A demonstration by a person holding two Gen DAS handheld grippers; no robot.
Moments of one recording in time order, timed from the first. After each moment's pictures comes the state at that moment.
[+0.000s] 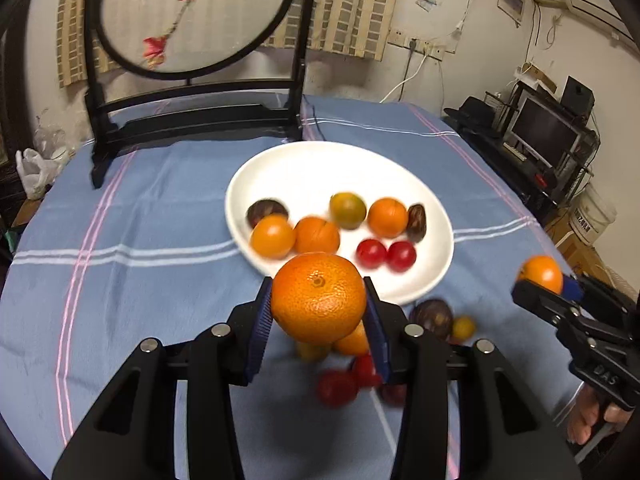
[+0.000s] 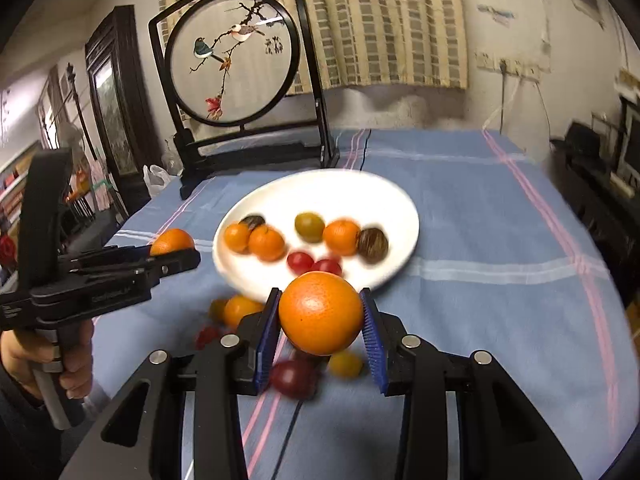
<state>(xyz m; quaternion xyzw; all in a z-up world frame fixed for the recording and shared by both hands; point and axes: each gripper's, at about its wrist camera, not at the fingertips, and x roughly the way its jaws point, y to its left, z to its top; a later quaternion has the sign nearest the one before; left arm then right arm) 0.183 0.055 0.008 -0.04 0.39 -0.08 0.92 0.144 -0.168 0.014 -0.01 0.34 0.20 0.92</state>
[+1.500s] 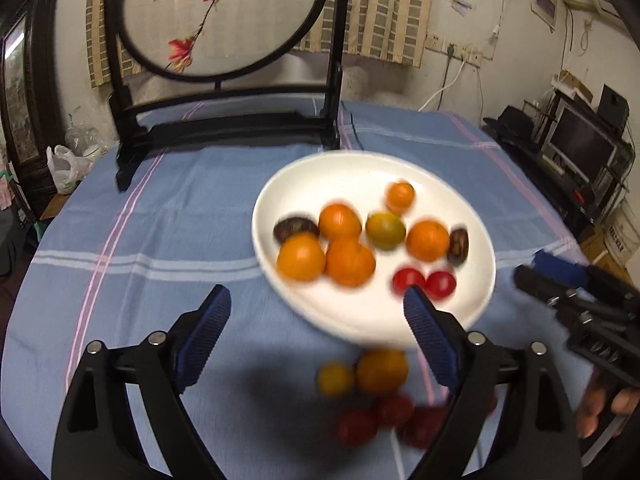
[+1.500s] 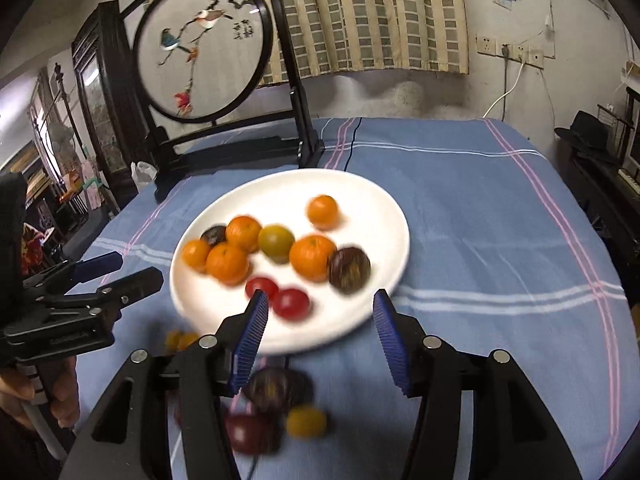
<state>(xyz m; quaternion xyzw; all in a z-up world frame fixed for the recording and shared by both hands) 0.198 0.054 -0.002 -0.03 0.39 0.00 0.92 0.190 -0.179 -0.002 0.00 0.37 0.19 0.91</state>
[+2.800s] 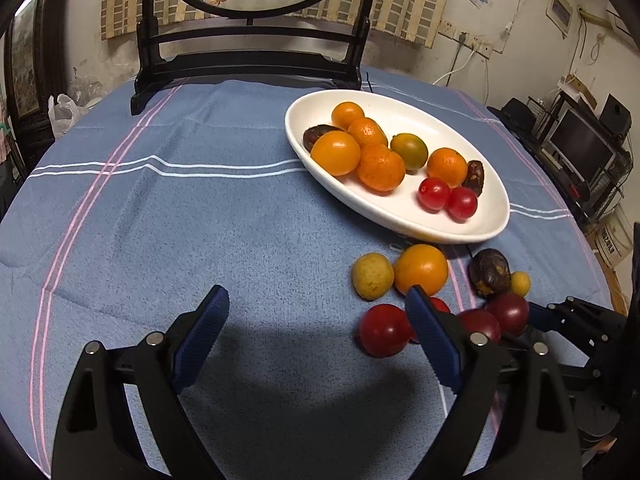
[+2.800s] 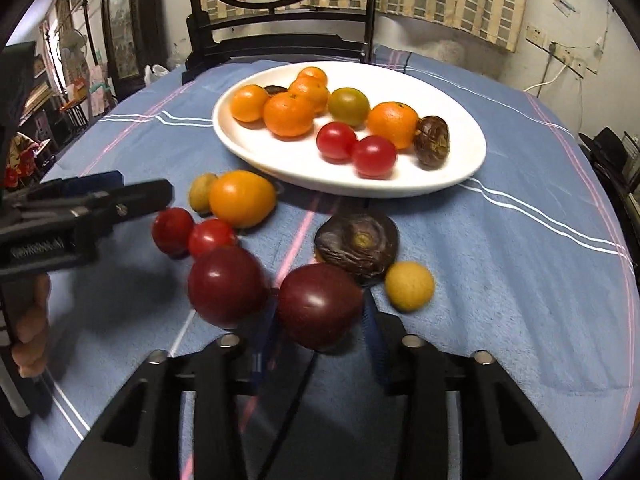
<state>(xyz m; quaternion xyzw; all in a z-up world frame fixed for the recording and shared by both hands) 0.156 0.080 -0.053 -0.07 0.42 -0.01 0.90 0.138 -0.118 -0.065 -0.11 0.45 0.20 0.86</state>
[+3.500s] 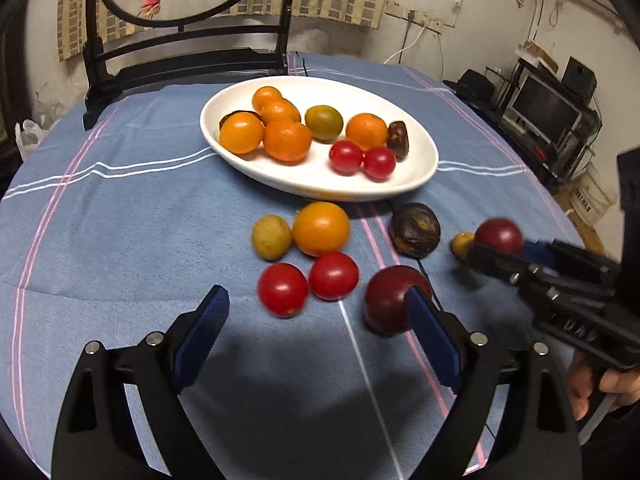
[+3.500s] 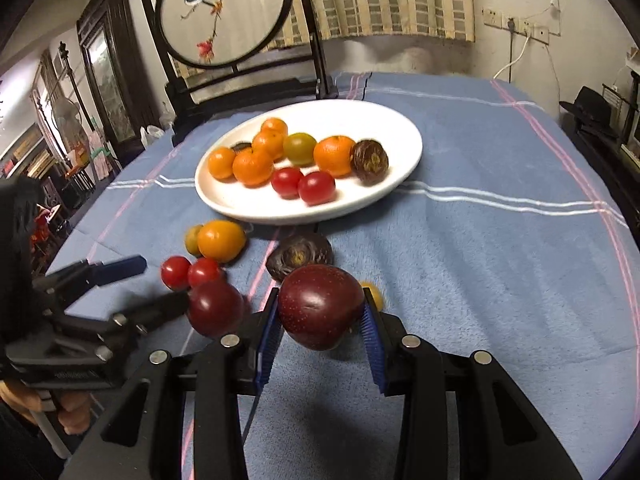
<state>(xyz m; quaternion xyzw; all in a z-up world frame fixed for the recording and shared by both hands) 0.130 0.023 -0.050 -0.03 0.43 -0.07 0.90 0.132 -0.179 -0.038 0.00 0.41 0.21 0.89</state>
